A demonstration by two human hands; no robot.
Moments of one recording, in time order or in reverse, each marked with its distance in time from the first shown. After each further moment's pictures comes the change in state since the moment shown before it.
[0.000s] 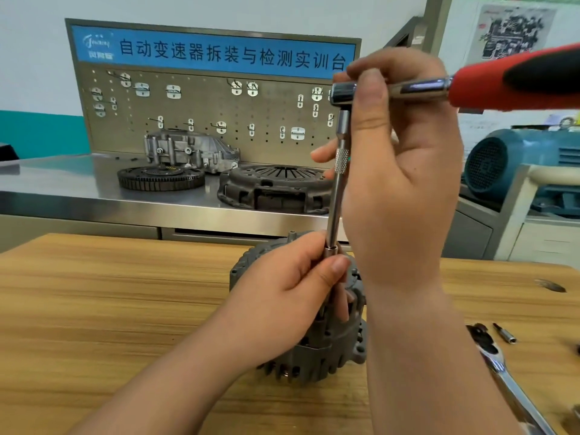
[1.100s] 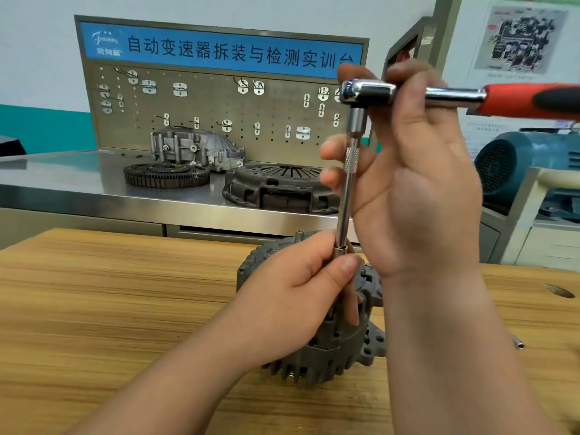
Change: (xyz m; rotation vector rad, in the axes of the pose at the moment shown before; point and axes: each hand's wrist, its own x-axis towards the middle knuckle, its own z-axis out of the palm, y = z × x) left_hand 0.001 -0.002 -0.004 -0.036 -0.074 -0.008; right_hand 0.003 -0.001 -0.006 0.662 -0.075 0.475
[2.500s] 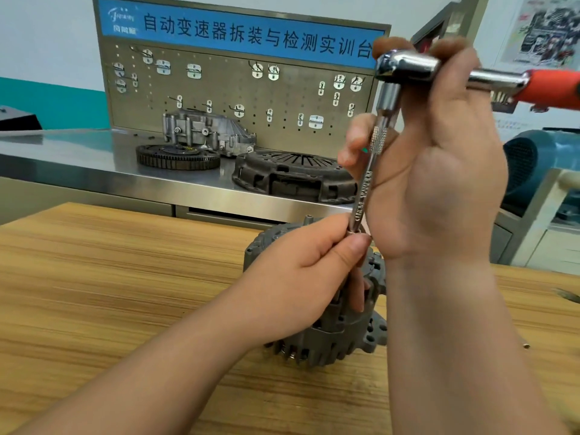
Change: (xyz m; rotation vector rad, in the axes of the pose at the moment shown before) left_hand -0.001 0.000 0.002 -0.012 0.026 0.032; right_hand -0.002 0.004 0.003 -0.013 0.078 -0.062
